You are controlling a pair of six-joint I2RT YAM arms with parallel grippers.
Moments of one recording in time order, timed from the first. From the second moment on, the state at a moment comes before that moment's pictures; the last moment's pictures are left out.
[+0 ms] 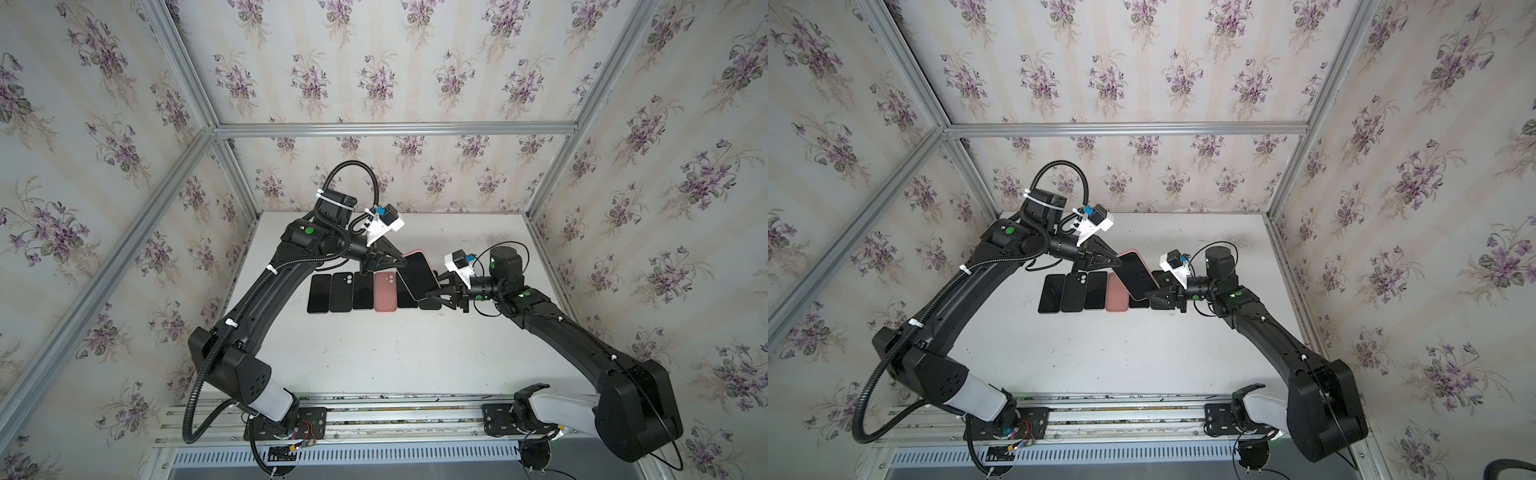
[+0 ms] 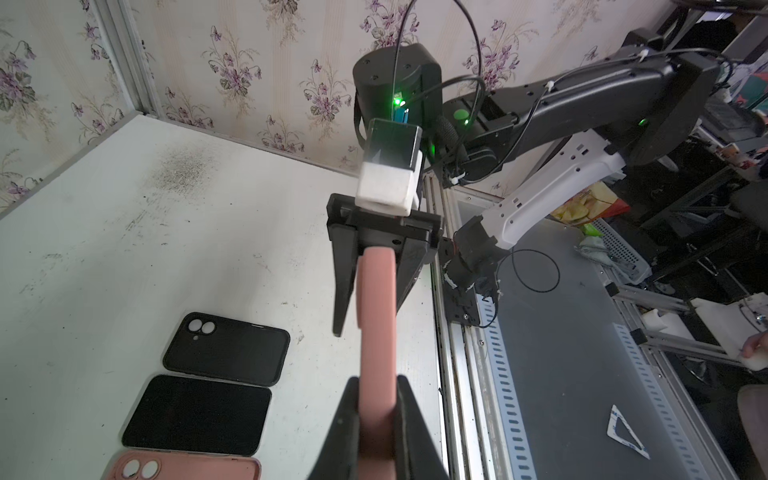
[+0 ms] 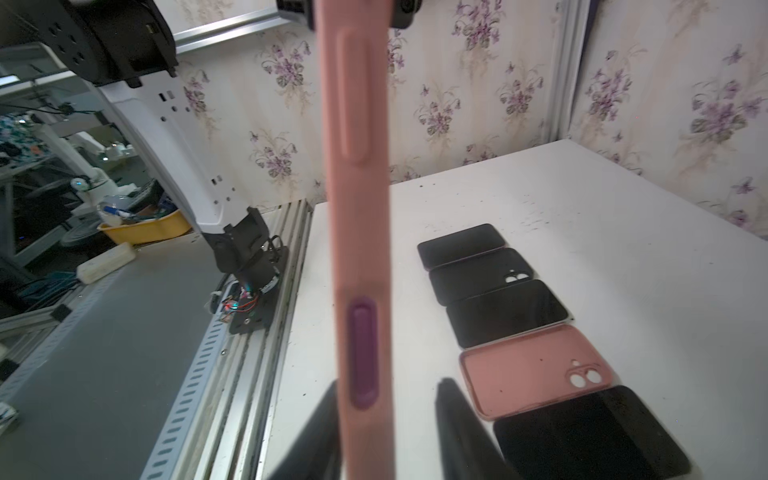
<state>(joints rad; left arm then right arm) -0.43 1.60 1.74 -0.92 1.02 0.41 0.30 1.22 0.76 0.05 -1.09 -0.17</state>
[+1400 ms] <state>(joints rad) -0.29 1.62 1.52 0.25 0.82 -1.29 0.29 1.26 0.78 0.78 -0.50 1.17</state>
